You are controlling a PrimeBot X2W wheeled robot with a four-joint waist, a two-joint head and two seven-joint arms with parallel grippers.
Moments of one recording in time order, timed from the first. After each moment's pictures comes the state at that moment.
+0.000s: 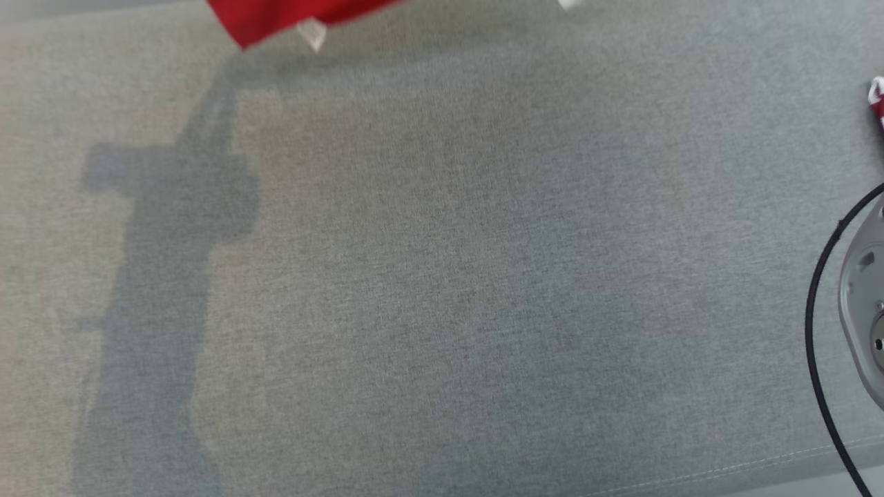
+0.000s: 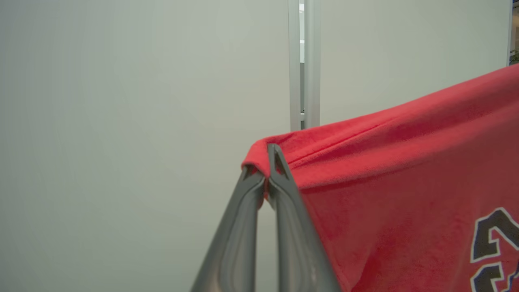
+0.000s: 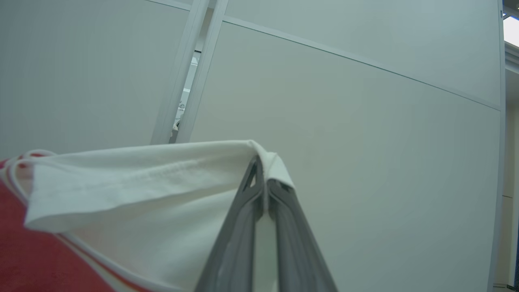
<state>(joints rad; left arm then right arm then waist) -1.26 0.58 -0.50 0.52 -0.80 -0.13 -0.26 -1.45 -0.10 -0.14 0.43 -0.13 0.13 -0.18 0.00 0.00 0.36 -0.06</state>
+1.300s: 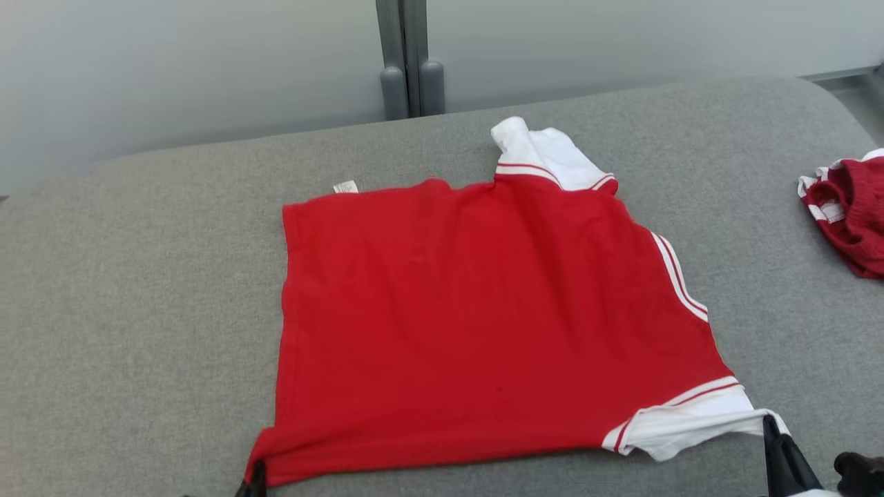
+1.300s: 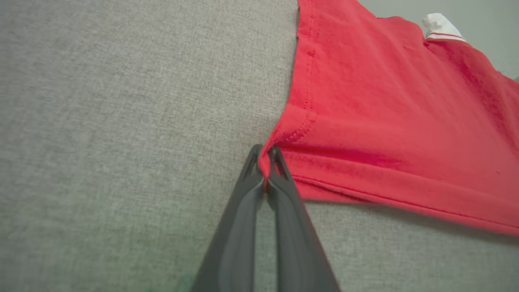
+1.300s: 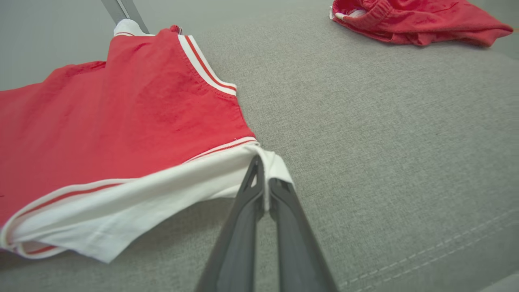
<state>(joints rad) 0.06 0.11 -0.14 0.51 -0.57 -0.13 -0.26 0.09 -0.04 -0.20 0.33 0.27 0.13 -0.26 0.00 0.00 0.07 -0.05</state>
